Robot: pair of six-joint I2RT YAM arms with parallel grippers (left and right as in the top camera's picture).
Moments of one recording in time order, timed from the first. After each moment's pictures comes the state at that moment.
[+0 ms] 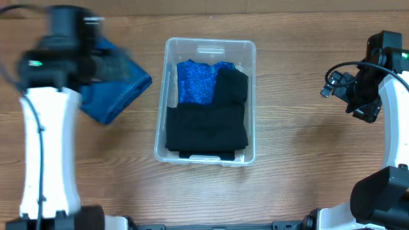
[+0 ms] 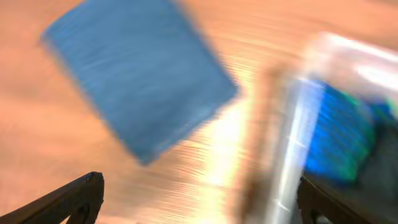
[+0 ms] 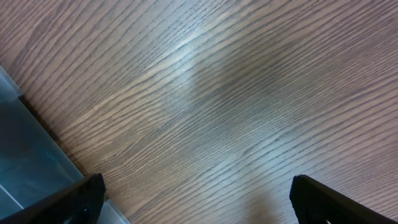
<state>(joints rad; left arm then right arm) 0.09 1.61 1.83 -1.25 -0.01 -0.19 -0.24 1.69 1.61 -1.37 -0.05 0.34</state>
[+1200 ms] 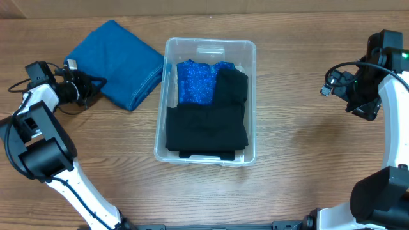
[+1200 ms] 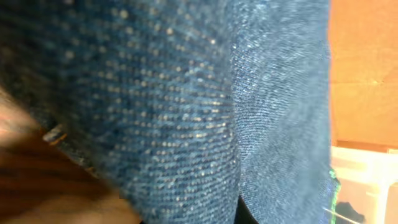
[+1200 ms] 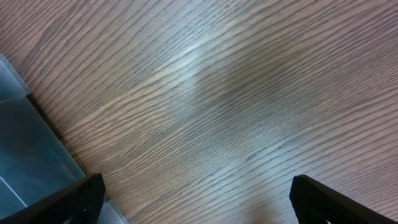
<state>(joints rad) 0.49 2.26 1.53 -0.45 0.85 -0.30 -0.24 1.69 1.61 -1.35 -0.06 0.31</state>
